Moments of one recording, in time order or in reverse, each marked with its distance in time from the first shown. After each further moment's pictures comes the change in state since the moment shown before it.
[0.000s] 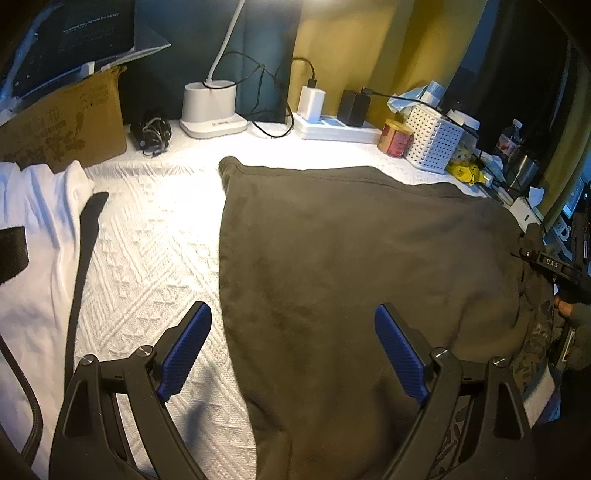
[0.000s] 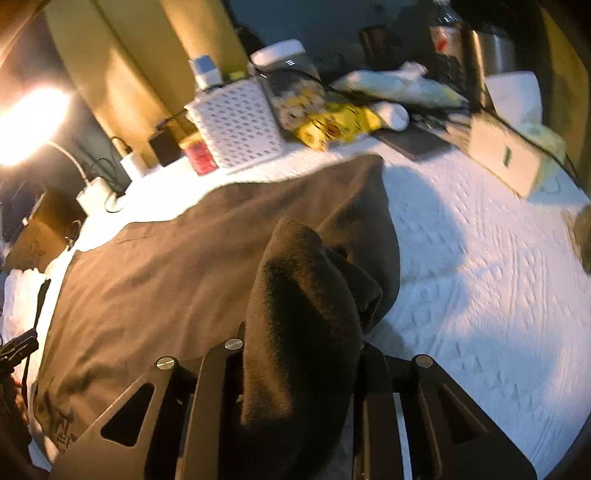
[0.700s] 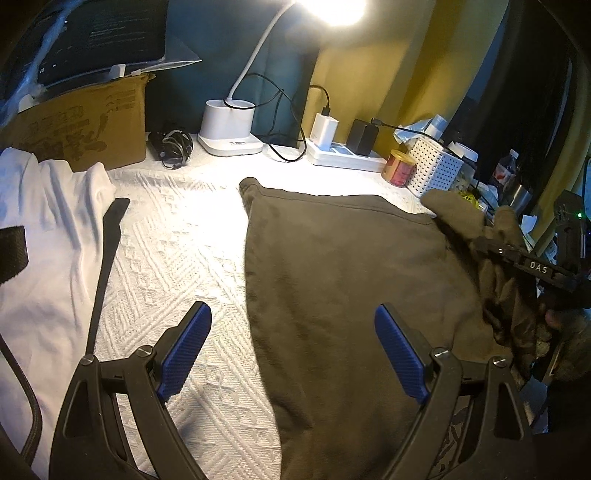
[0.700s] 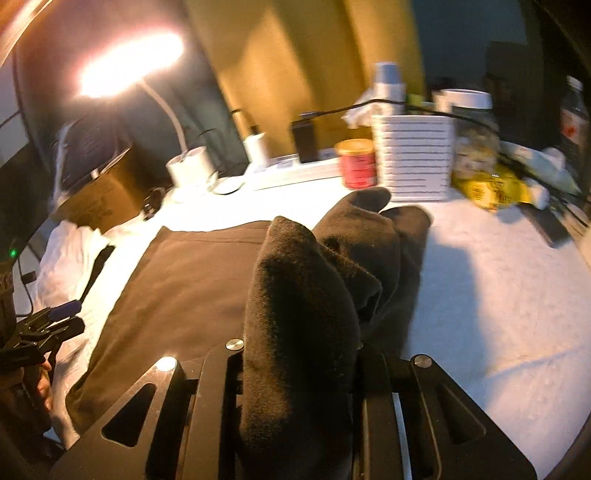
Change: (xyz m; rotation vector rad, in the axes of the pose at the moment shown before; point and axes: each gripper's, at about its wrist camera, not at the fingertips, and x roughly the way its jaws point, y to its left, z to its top) left arm -0.018 0.023 -0.002 -0.059 -0.084 -0.030; right arm 0.018 0.147 0.015 -0.235 0.016 0.223
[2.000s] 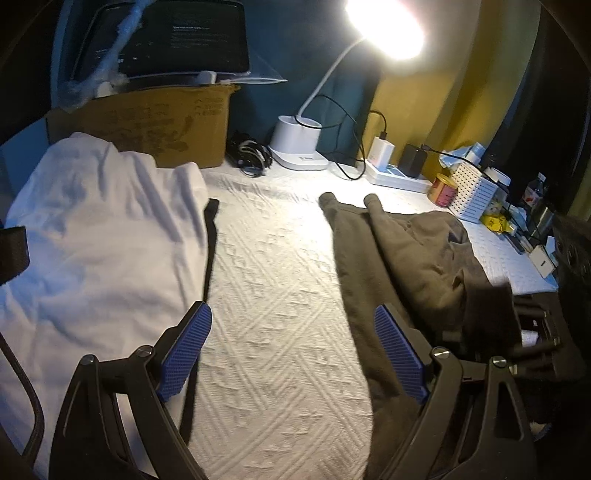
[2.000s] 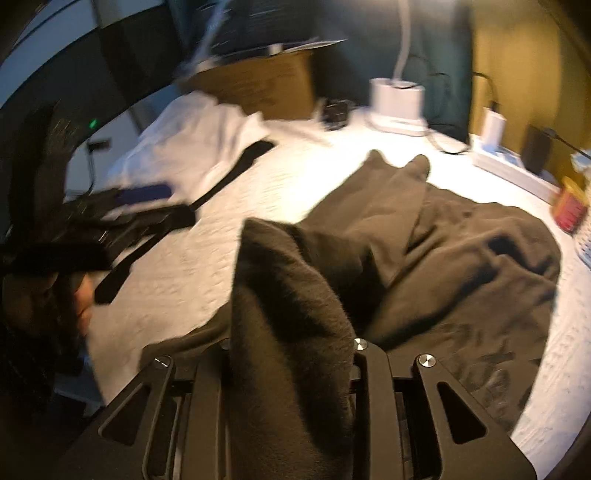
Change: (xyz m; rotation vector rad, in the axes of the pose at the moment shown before) left arm -0.043 0.057 -0.008 -0.063 -0.060 0.130; right arm 0.037 0.184 -0.032 -0.434 0.255 0.312
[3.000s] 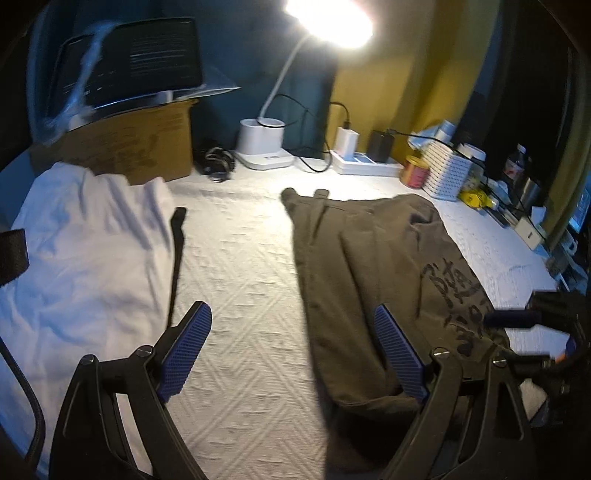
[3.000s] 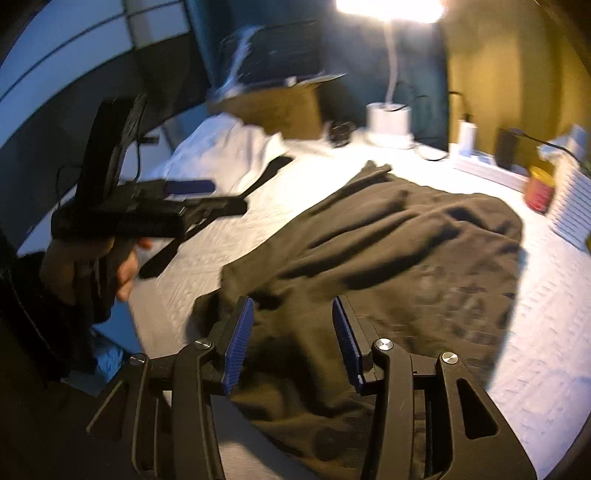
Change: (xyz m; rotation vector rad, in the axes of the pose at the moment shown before) left arm -0.013 -0.047 -0.007 0.111 0.026 -0.030; right arm -0.083 0.000 -0.042 0.054 -0.124 -0.009
